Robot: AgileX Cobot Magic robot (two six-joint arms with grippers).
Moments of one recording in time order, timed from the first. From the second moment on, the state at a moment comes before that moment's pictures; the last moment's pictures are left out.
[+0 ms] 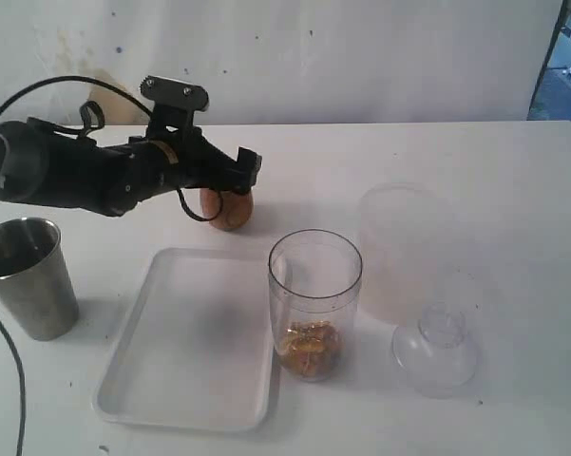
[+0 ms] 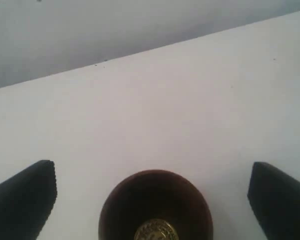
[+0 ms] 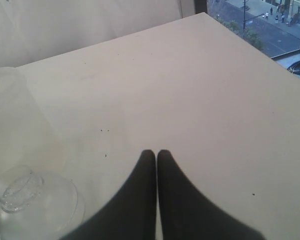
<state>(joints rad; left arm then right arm) -0.48 2.05 -1.23 -0.04 -0.29 0.03 -0.03 0.01 0.00 -0.15 0.36 0.35</state>
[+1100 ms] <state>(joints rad) -0.48 1.20 -0.60 -0.16 -0.39 0.11 -0.03 0.01 0.00 -0.15 0.36 0.35</state>
